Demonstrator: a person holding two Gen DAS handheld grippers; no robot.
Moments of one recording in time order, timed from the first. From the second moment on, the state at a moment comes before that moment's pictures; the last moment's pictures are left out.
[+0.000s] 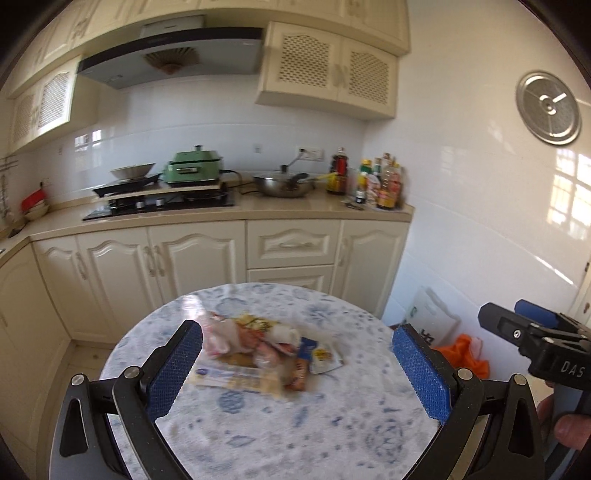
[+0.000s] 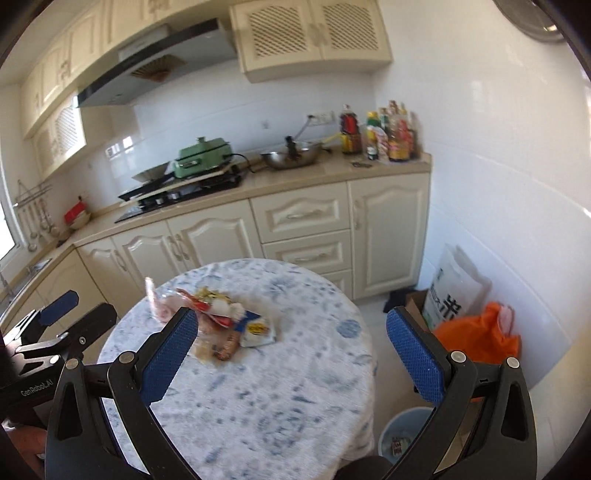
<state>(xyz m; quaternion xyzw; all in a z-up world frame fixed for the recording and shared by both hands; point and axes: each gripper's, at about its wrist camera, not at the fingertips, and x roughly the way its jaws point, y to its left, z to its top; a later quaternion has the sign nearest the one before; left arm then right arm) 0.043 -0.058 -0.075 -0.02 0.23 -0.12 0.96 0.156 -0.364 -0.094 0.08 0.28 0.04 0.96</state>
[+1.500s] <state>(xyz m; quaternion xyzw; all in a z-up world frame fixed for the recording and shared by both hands) 0.239 -0.036 -0.203 -0.07 0.43 -0.05 0.90 0.325 -0.281 -0.283 0.06 0.48 0.07 0.87</state>
